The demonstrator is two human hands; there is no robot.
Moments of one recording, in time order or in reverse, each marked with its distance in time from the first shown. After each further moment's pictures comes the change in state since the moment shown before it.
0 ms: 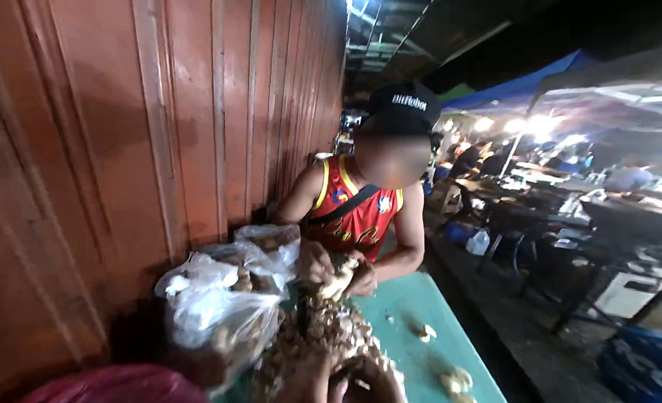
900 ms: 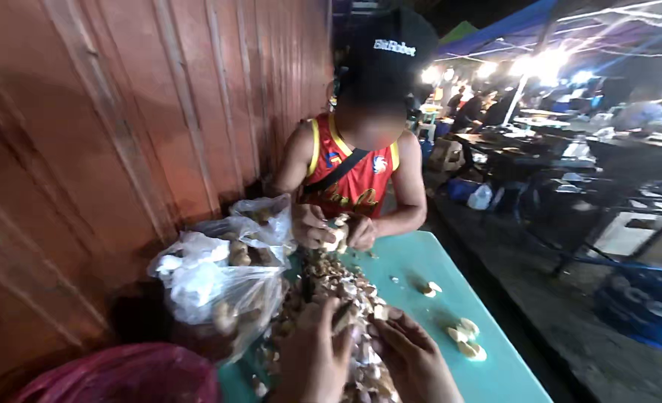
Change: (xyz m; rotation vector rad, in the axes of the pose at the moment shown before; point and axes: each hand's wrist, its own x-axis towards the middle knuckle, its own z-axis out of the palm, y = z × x) left_hand 0.022 0.001 0.008 -0.010 0.064 -0.018; right_hand 0.003 -0.016 -0.017 0.508 0.349 0.193
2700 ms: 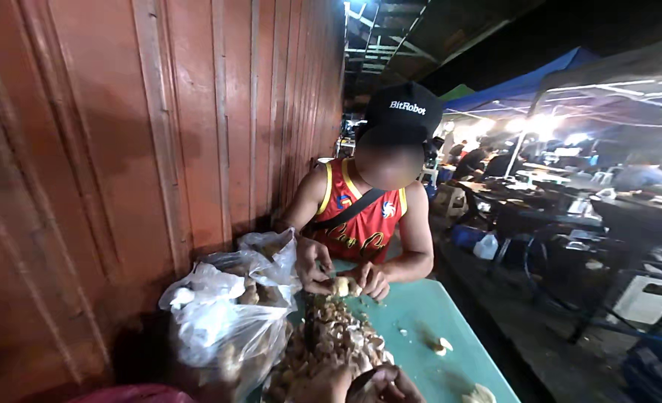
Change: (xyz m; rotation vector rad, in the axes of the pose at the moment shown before) left_hand 0.001 -0.002 -0.003 0.052 -0.122 0.028; right_hand 0.010 0.029 -0.010 -0.197 -0.321 -0.161
